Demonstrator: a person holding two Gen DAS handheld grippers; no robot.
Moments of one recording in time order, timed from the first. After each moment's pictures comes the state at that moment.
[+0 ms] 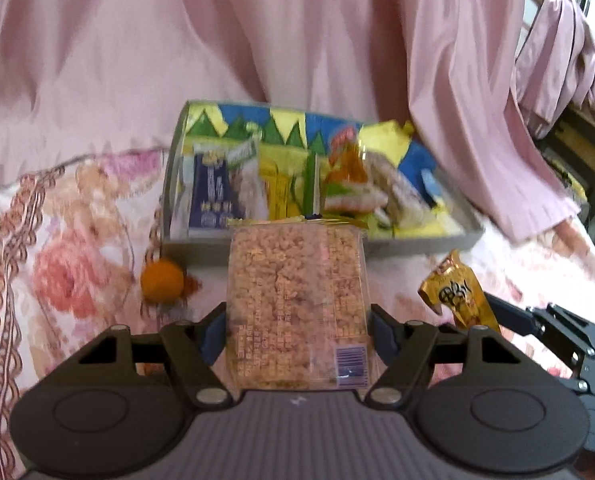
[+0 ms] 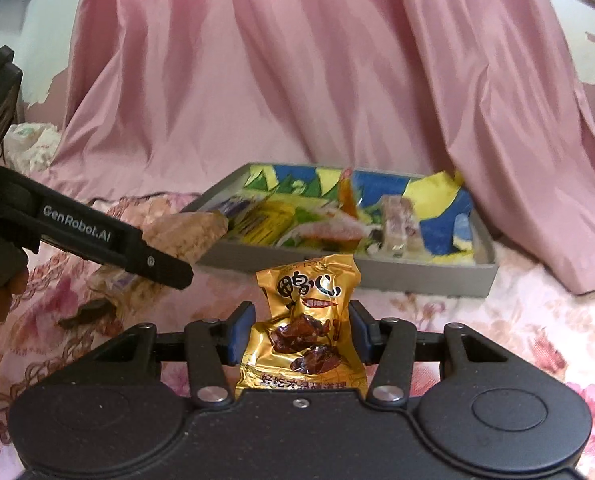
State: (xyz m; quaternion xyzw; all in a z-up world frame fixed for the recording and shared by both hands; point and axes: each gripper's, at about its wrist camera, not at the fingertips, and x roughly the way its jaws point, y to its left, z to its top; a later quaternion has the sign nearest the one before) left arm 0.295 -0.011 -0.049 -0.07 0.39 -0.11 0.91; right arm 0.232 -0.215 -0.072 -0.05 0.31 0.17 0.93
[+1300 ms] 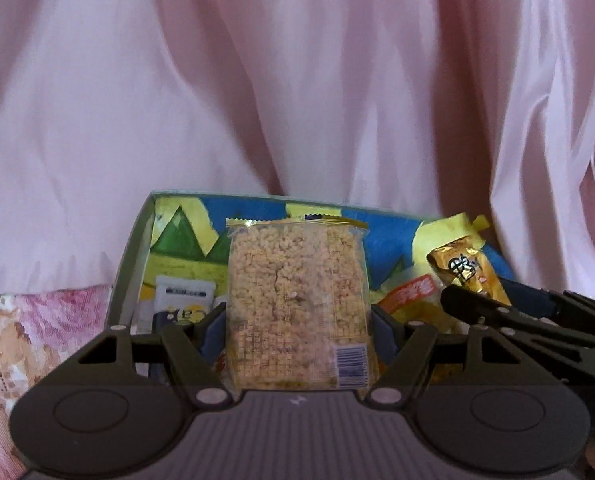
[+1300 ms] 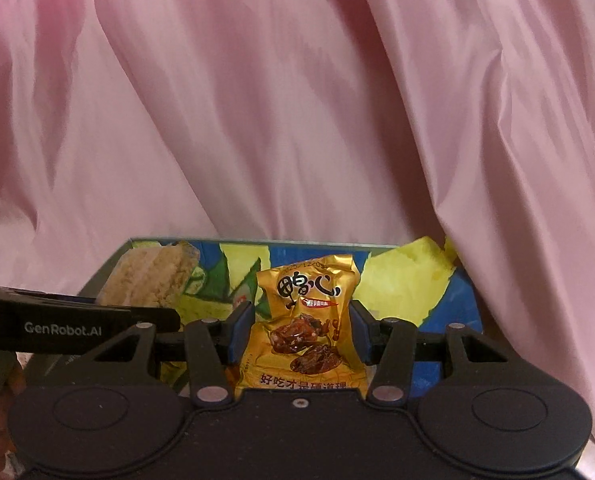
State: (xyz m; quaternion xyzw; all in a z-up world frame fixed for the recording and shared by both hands) left arm 0.480 -0.038 -0.071 -0.08 0.36 -0.08 0.93; right arm 0.453 -0.211 -0.086 -0.02 0.32 0.11 0.94
